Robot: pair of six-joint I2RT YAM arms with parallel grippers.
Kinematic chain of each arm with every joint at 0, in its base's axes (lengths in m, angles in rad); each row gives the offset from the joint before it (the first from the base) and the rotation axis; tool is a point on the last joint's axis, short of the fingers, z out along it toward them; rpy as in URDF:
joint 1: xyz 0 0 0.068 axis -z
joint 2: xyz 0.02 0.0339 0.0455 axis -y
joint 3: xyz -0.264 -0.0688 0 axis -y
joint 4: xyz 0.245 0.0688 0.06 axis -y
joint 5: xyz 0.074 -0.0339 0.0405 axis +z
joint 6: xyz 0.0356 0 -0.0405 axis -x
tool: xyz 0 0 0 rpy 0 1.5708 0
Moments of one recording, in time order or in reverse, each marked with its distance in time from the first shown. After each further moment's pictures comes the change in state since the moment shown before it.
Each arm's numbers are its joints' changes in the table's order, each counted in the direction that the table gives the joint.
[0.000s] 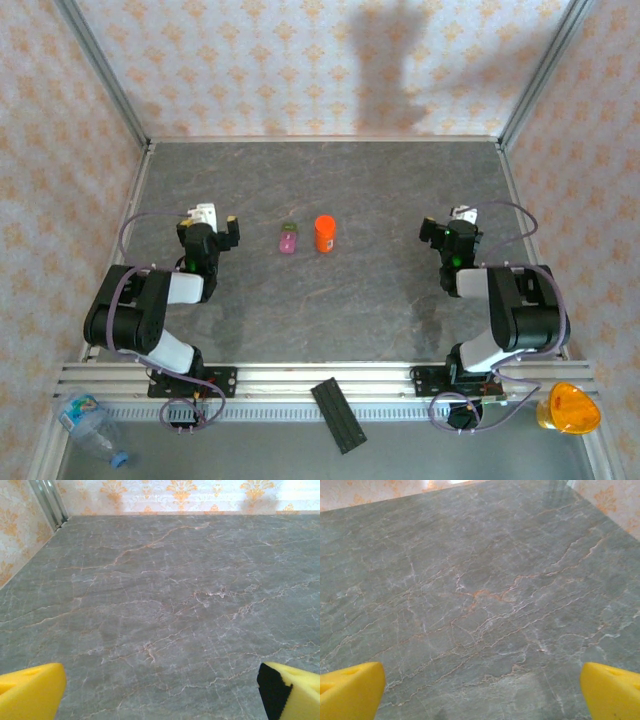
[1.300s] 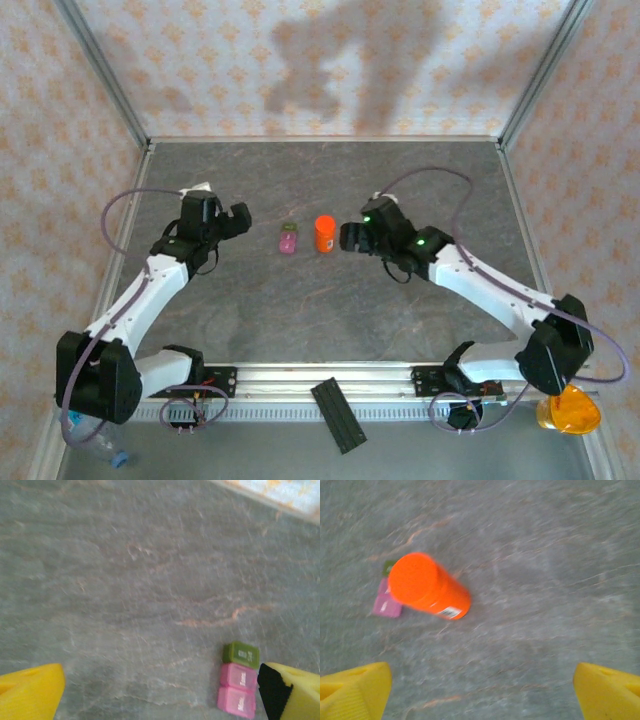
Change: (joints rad) left arm 0.110 0.328 0.439 -1.127 -0.156 0.453; right arm -0.726 0.177 0.642 -1.229 0.014 -0.445
